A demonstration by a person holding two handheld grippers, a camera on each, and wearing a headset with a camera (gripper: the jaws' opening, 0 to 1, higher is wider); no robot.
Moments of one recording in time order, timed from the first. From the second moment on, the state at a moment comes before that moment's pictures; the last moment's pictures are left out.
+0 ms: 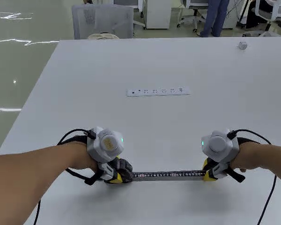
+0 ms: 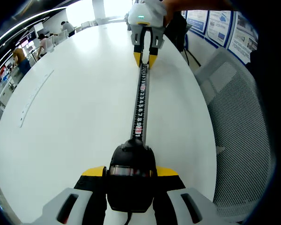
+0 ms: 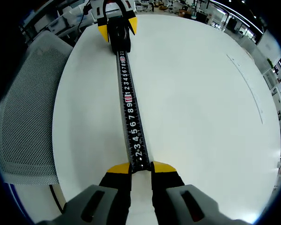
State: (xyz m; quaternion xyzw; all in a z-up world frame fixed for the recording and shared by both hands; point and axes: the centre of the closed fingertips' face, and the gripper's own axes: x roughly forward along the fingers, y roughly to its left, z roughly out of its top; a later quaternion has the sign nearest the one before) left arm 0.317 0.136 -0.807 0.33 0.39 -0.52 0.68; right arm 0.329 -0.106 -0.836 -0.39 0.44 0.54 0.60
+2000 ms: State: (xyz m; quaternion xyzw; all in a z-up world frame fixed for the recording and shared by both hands) left arm 0.320 0.242 -0.741 0.09 0.32 -0.33 0.88; right arm 0.323 -0.150 -0.799 -0.21 0.39 0.38 0.81
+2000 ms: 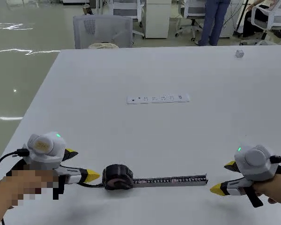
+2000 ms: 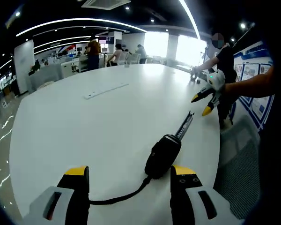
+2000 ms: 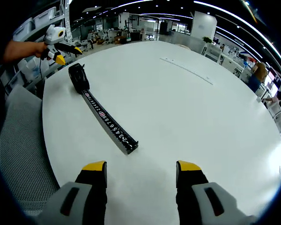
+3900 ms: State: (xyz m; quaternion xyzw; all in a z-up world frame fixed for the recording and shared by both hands) left arm 0.210 0.322 -0.735 0.00 0.26 -0.23 0.94; right arm 0.242 -0.211 -0.768 -0.15 0.33 0.32 0.88
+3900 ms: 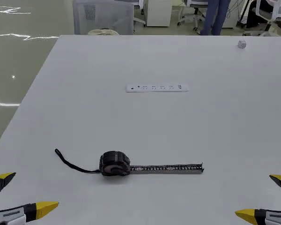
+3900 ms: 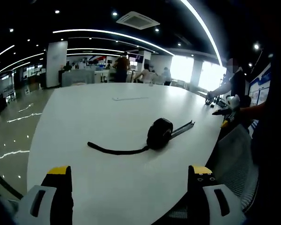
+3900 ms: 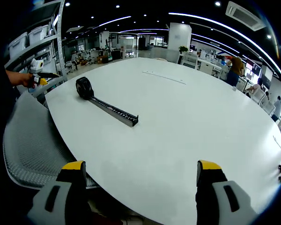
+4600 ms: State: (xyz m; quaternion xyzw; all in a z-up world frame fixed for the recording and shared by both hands) left arm 0.211 0.312 -0.724 0.00 0.26 -0.23 0.94; right arm 0.237 -0.211 -0.760 -0.15 0.33 0.32 0.88
